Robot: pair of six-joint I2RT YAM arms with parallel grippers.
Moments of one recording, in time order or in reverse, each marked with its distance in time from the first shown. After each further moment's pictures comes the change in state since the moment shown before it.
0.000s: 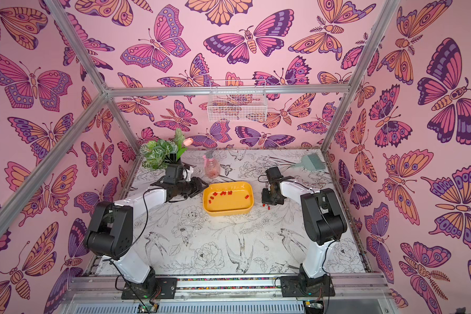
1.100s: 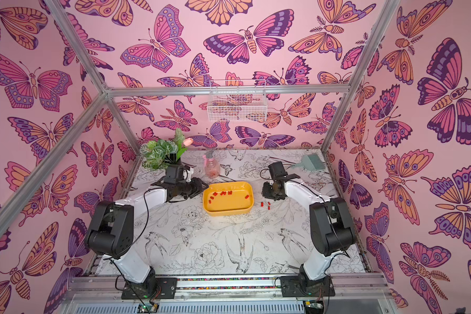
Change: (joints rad) left arm 0.000 0.009 0.002 -0.004 0.000 0.000; right arm -0.002 -0.169 0.006 -0.009 -0.008 0.001
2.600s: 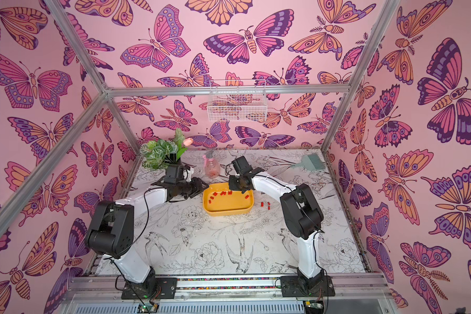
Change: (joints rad) left arm 0.000 0.004 0.005 -0.001 0.007 0.000; right arm 0.299 0.359 0.377 0.114 -0.026 0.117
